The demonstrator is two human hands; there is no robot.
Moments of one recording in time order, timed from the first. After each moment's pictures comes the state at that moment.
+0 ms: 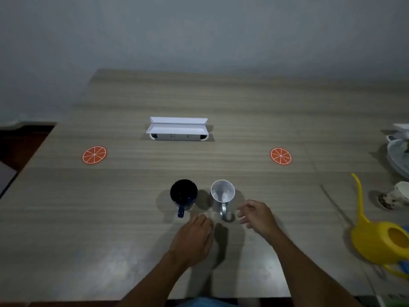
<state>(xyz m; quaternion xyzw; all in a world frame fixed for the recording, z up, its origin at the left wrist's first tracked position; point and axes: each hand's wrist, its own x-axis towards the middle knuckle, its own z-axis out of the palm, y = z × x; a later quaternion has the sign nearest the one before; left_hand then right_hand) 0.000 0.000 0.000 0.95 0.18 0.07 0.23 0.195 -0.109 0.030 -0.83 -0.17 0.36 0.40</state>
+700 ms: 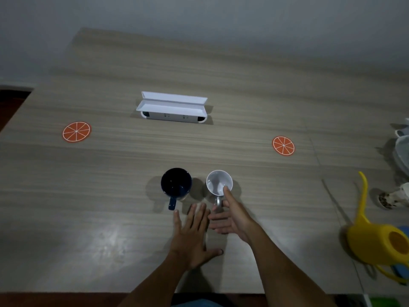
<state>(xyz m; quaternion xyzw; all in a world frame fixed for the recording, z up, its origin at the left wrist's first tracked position) 0.016 -0.021 -0.079 0.95 0.23 -0.09 0.16 0.182 -0.074 0.001 -0.70 0.00 0.60 0.40</state>
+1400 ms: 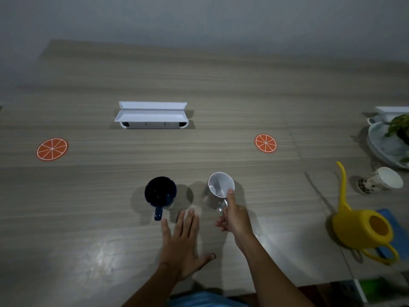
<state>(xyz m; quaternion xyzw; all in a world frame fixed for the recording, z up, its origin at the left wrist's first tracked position) 0.013 -0.022 -0.087 0.95 0.25 -0.11 0.16 0.181 -0.086 0.003 -0.78 0.06 0.39 0.48</state>
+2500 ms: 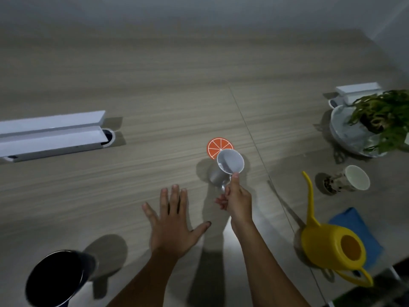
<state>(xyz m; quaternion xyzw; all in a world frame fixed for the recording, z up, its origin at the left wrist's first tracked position) 0.249 0.003 -0.088 0.95 0.26 -0.08 0.14 0.386 -0.099 -0.020 -0.77 0.16 0.24 0.57</state>
